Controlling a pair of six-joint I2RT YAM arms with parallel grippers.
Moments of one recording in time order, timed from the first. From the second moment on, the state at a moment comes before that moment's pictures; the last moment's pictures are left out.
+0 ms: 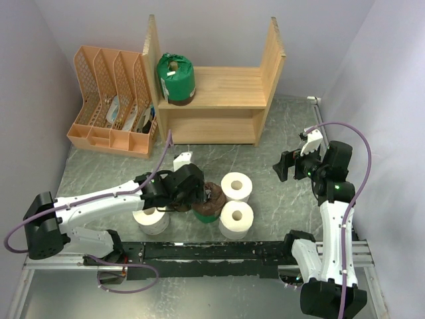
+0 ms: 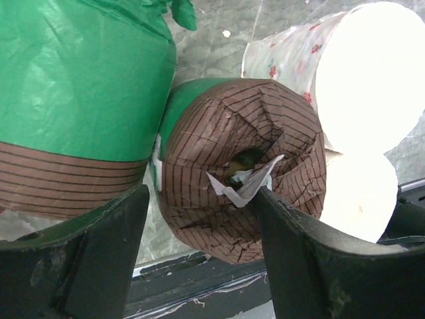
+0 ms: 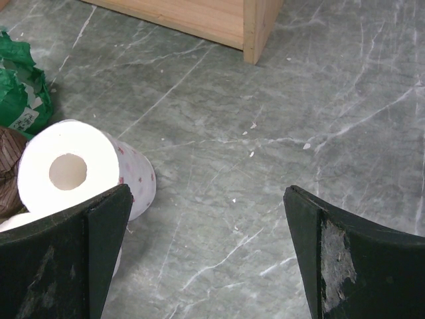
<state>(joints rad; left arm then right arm) -1.10 1.28 0.97 -0.61 -0.34 -1.00 -0.22 0.80 0.85 -0.65 -0.60 -0.27</state>
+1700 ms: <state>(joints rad) -1.20 1.33 1.48 -0.69 -0.45 -0.68 -0.22 0.80 0.85 -0.65 -0.59 -0.28</state>
